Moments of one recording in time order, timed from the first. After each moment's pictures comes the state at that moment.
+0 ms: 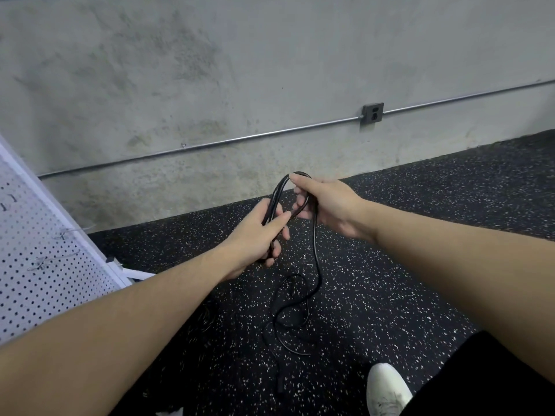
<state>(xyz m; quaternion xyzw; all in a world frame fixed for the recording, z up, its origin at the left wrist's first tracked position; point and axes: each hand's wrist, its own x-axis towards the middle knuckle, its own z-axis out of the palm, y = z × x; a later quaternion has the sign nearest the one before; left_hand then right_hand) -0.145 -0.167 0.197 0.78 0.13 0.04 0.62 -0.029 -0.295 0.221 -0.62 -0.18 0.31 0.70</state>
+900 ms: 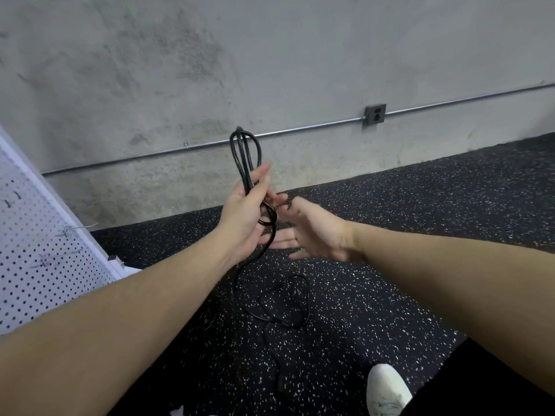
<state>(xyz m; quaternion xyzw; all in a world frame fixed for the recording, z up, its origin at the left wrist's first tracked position) -0.129 -0.163 0.216 0.56 0.14 0.19 0.79 -0.054 -0.293 0.197 -0.60 -0.31 0.50 0.53</state>
